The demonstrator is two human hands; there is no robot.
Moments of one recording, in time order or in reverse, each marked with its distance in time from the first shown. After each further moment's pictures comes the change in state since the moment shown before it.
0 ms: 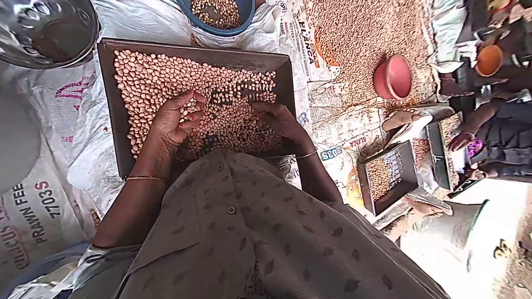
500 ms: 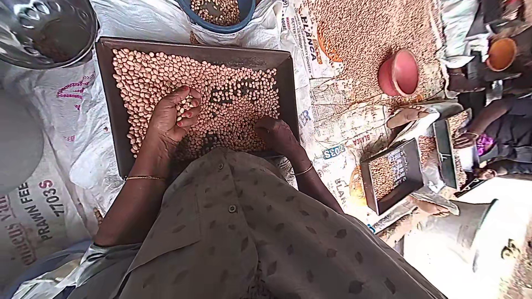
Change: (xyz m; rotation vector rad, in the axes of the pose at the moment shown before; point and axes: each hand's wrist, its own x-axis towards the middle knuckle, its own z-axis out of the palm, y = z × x) left_hand 0.001 0.000 -0.002 -0.010 0.024 0.068; right_hand -0.030 0.001 0.035 -0.420 0.121 -0.053
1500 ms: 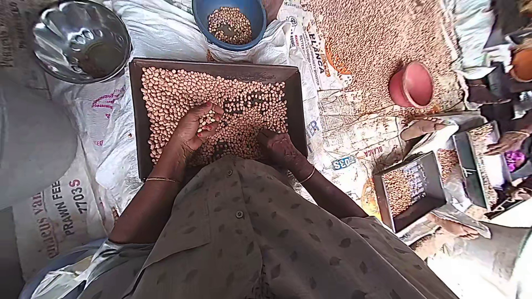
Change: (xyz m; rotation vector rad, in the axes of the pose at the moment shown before) left_hand -0.001 -0.006 0.006 0.103 -0.045 -0.059; right_hand 0.002 -0.009 0.018 -0.409 -0.032 -0.217
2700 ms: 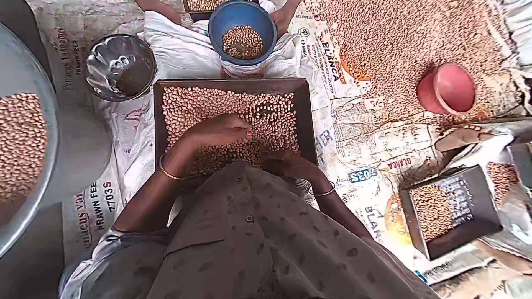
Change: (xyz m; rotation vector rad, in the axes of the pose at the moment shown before) left_hand -0.003 0.059 0.056 1.210 -0.477 0.127; right_hand -0.011 0.015 -0.026 0.907 -0.293 0.046
